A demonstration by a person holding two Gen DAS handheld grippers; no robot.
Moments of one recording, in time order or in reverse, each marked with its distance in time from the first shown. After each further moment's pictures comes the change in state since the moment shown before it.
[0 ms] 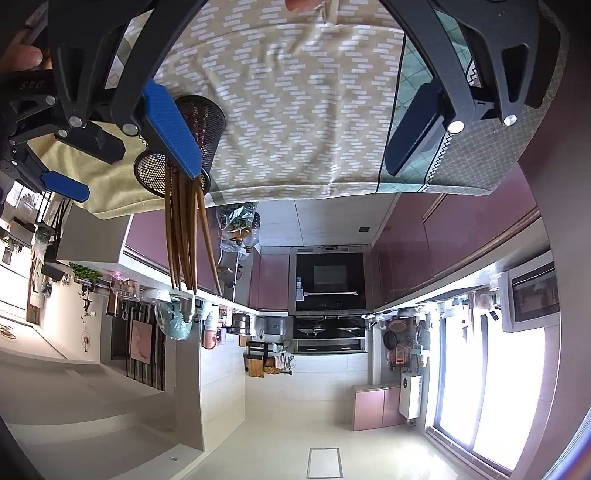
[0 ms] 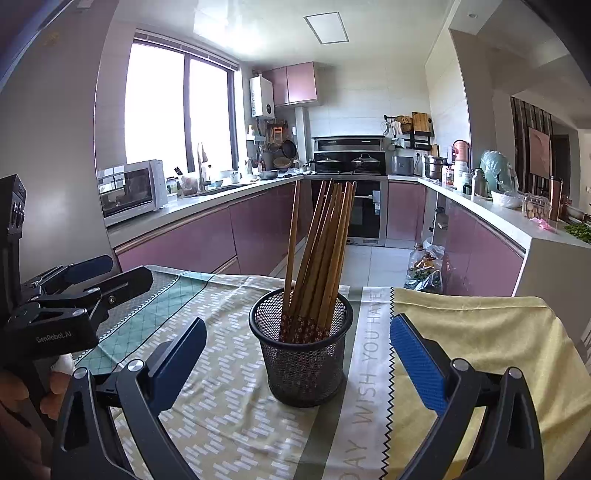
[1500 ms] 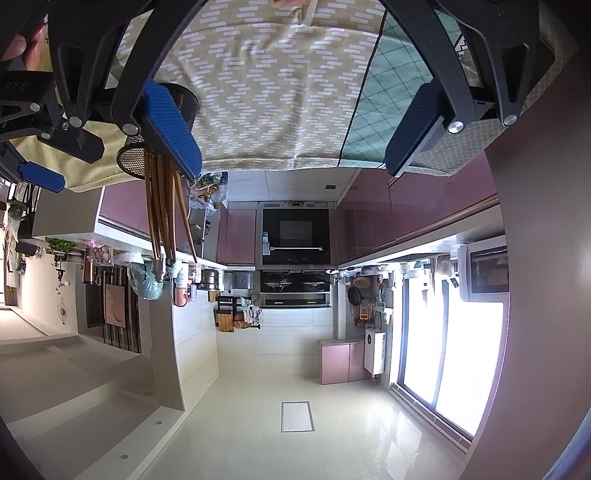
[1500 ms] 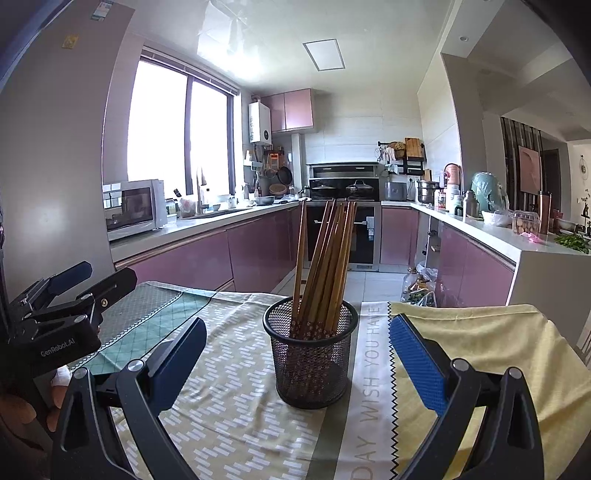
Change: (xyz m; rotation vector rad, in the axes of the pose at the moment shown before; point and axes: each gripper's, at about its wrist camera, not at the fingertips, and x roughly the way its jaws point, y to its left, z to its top) left arm -0.047 0.000 -0.021 -0.007 -0.192 0.134; right arm -0.019 0.022 -0.015 -0.009 -0.116 -0.031
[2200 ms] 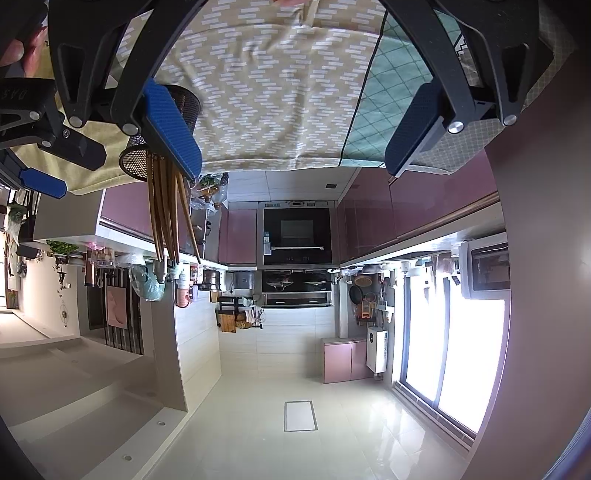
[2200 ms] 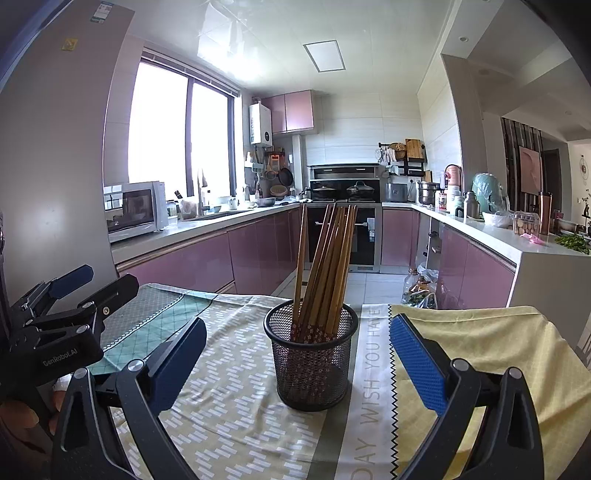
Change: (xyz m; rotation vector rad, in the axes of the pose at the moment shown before) left arm 0.002 -0.002 -0.001 0.005 0.002 -0.003; right arm 0.000 0.000 0.001 0.004 -0.006 0.002
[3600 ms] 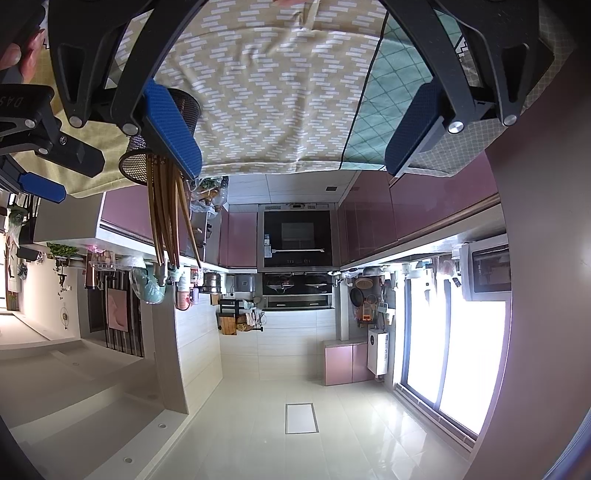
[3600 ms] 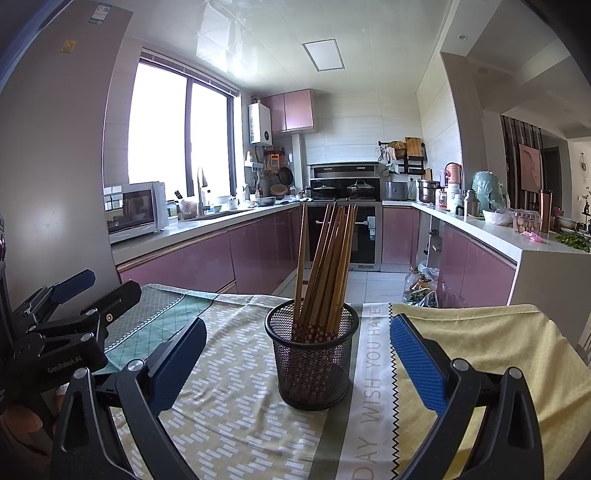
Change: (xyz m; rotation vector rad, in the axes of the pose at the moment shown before) left arm 0.001 0.003 -0.004 0.003 0.006 -0.006; right arm -0.001 0.002 0.001 0.004 0.005 0.001
